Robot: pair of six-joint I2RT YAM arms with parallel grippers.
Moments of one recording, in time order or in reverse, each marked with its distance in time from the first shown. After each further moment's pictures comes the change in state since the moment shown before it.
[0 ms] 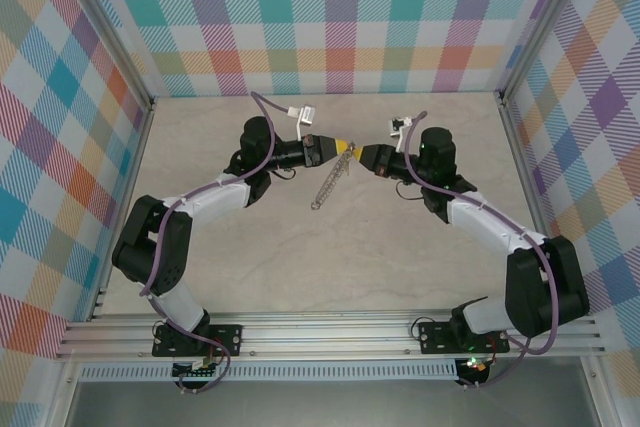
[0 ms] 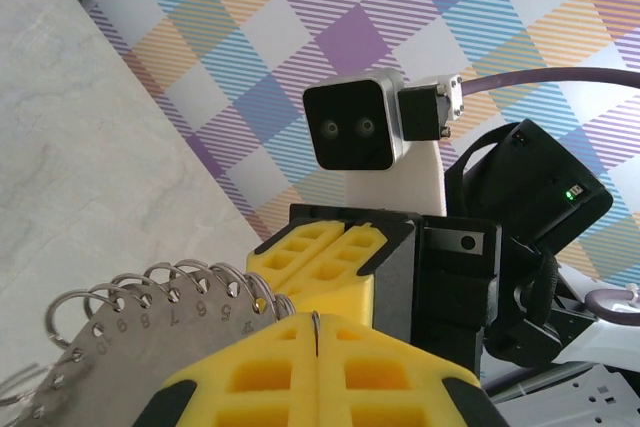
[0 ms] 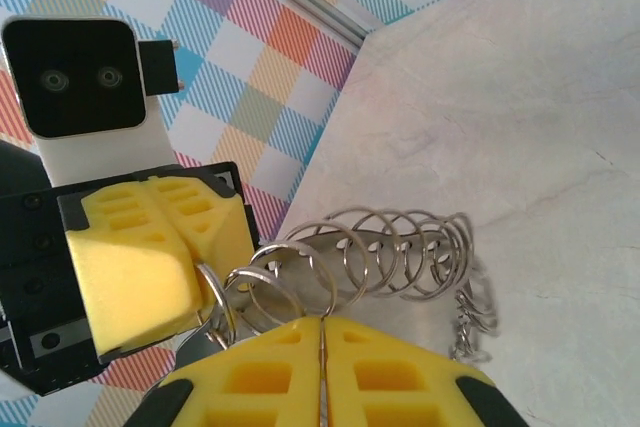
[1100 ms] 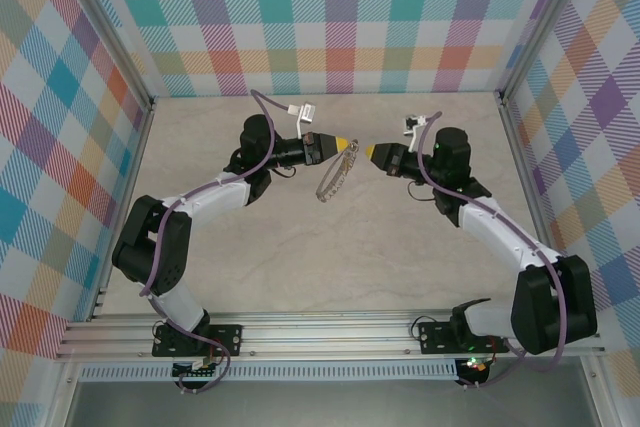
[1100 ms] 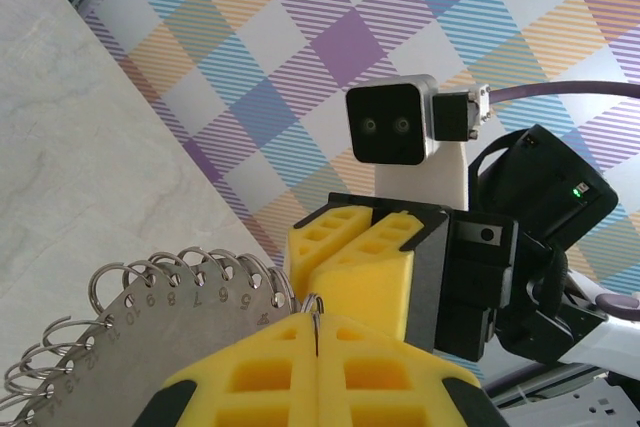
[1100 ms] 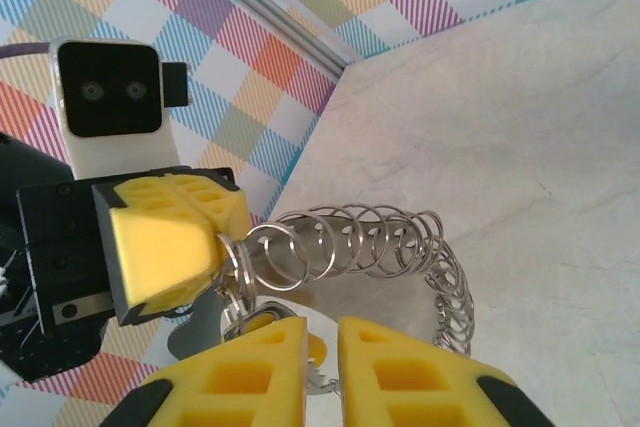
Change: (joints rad) left arm 0.000 0.000 0.019 -0.014 0.000 0.001; right arm -0.037 -0.091 -0.013 -0.068 -0.006 -0.065
